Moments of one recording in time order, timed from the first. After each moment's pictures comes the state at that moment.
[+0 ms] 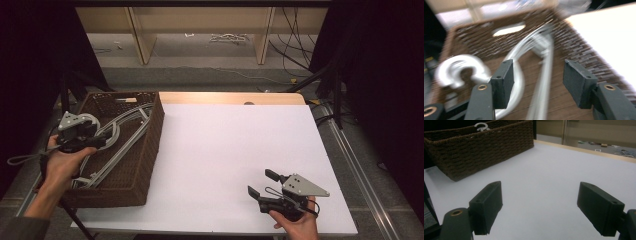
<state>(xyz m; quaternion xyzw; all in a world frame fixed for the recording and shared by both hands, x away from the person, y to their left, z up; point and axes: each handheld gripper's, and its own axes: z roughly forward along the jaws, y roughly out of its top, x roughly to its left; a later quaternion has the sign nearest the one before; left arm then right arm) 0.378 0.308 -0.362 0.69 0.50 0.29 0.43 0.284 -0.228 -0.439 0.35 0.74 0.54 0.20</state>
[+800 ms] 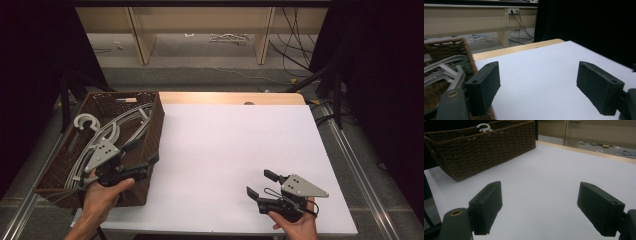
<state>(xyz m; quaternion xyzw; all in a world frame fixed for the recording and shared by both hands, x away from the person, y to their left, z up) 0.315 0.209 -0.376 0.67 0.40 0.24 0.57 0.283 -0.225 -0.439 0.34 0.73 0.55 0.20</state>
